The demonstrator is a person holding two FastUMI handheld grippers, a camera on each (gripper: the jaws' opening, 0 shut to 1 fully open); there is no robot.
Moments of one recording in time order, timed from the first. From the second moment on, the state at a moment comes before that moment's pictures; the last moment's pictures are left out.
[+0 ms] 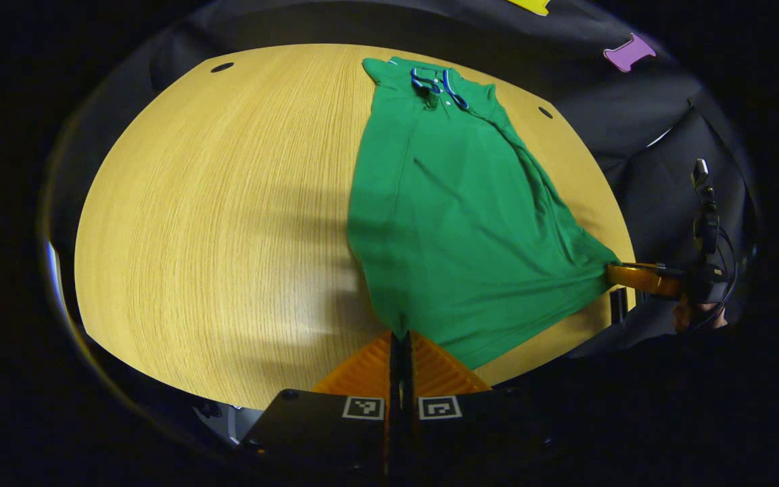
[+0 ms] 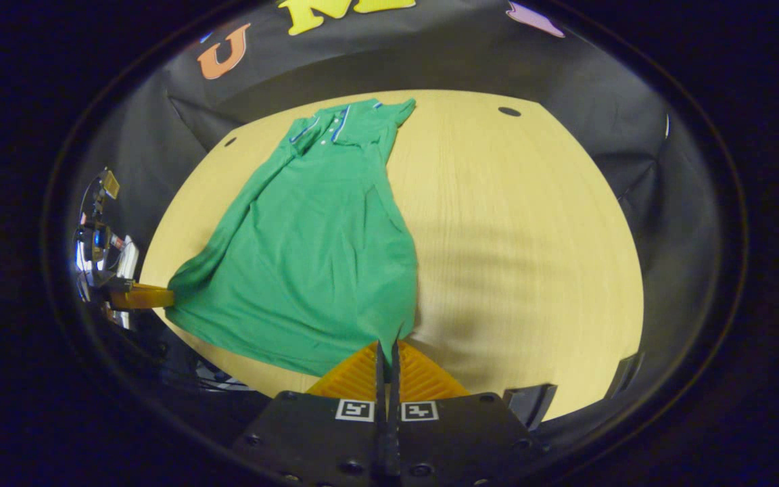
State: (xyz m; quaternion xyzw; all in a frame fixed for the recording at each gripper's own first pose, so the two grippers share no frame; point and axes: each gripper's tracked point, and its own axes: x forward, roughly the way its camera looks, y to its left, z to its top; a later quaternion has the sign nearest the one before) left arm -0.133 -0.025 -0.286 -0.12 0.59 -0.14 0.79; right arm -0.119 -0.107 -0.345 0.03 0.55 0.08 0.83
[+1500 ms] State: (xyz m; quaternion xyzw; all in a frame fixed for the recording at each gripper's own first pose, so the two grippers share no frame) left arm 0.230 -0.009 -0.169 -0.04 0.33 -0.08 0.94; right arm 0.208 -0.071 -0.199 0.04 0.32 0.08 0.94
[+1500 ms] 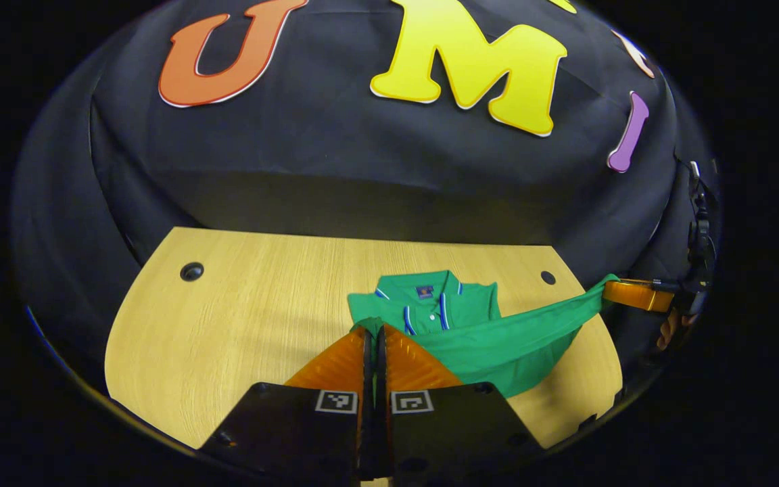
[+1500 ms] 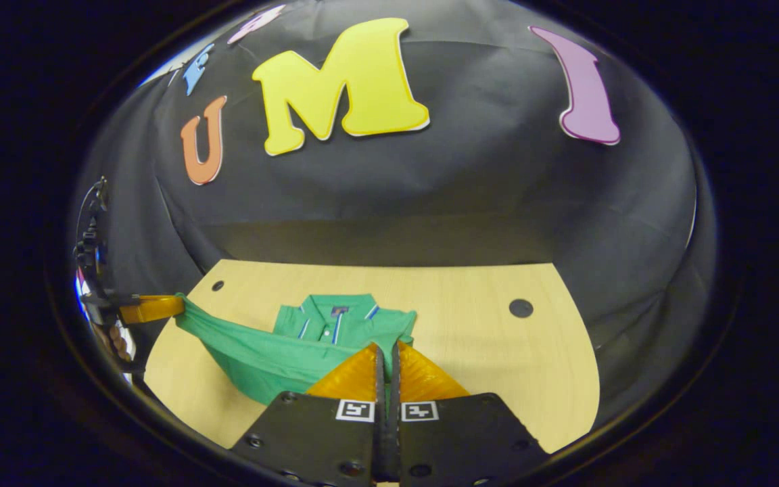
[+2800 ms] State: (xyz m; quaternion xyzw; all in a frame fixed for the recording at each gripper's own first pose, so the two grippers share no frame) left arm 0.312 0.005 -0.185 -0.04 0.25 -0.01 0.97; right arm 0.267 -0.055 -0.252 -0.01 0.29 0.05 0.96
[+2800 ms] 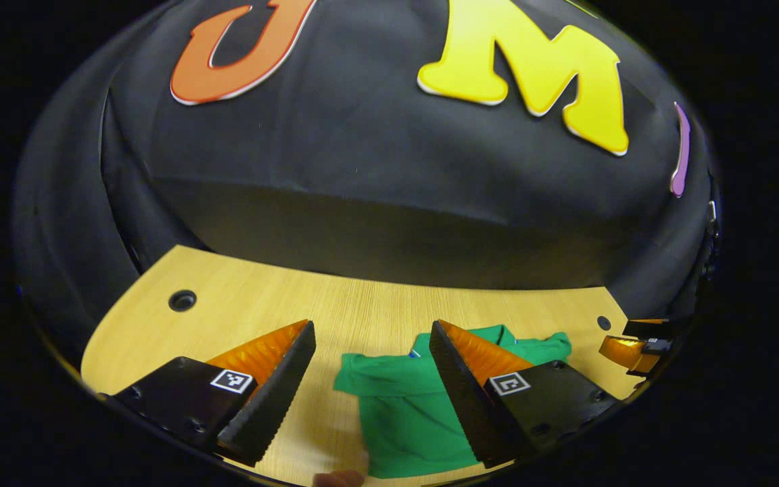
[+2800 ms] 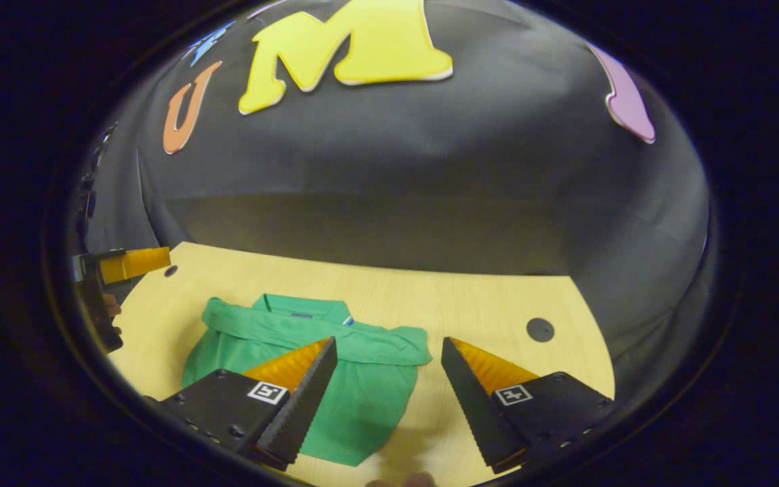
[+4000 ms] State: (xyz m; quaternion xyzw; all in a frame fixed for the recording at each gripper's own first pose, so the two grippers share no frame) left arm 0.032 -0.056 0.064 -0.03 0.08 -0.02 1.00; right arm -0.016 -0.020 0.007 0.01 0.04 0.02 1.00
